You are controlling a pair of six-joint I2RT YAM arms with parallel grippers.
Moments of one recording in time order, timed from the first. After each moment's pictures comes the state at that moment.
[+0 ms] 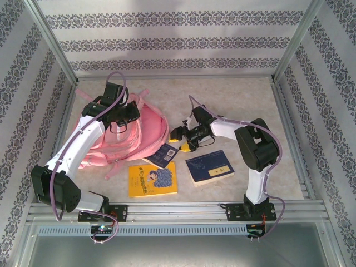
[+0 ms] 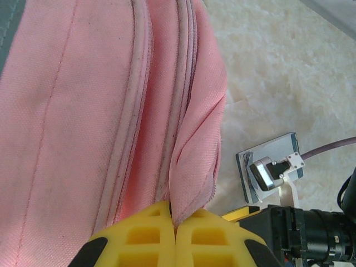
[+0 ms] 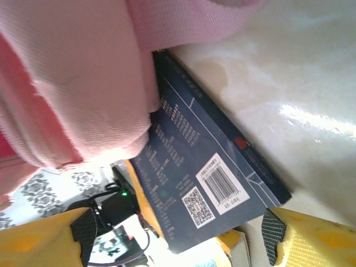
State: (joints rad) left arm -0.26 1.40 1.32 -0.82 0.15 -0.66; right arm 0.47 1.93 1.11 -0.29 -0.93 0.80
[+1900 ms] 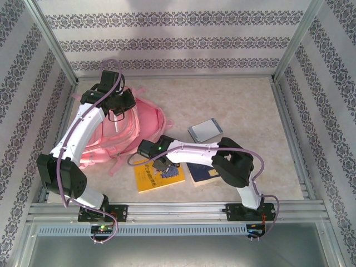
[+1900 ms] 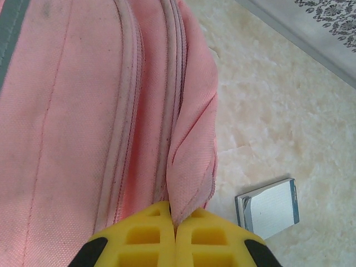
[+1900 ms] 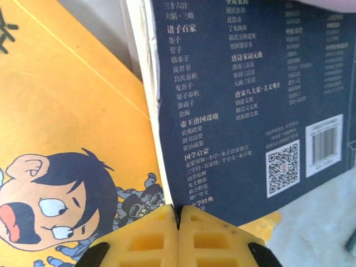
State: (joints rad) left arm -0.18 1.53 1.51 -0.85 0.11 -0.69; right arm 1.10 2.03 1.46 -0.83 0.32 0.04
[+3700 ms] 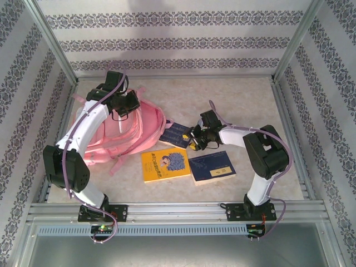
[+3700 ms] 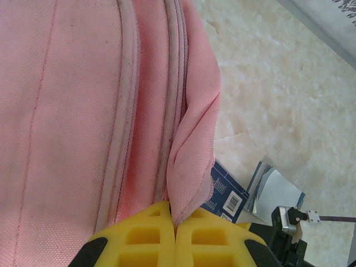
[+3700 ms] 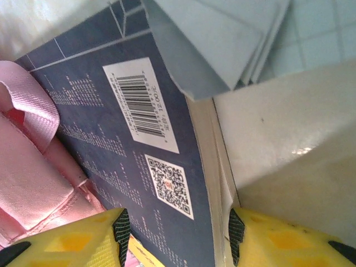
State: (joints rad) left arm -0.18 1.61 1.50 -0.83 0.19 -0.71; right arm 0.44 1.80 0.92 -0.11 -0.52 1.33
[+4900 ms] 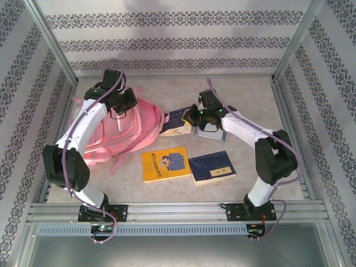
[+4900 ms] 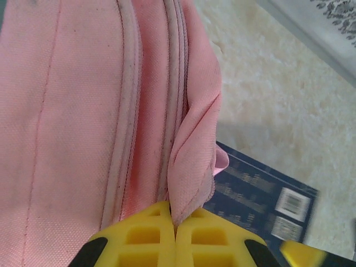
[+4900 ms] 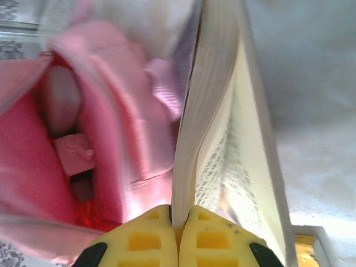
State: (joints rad) left arm -0.15 1.61 1.52 -0.82 0.17 -0.71; right arm 0.44 1.70 1.25 -0.37 -0.42 0.99
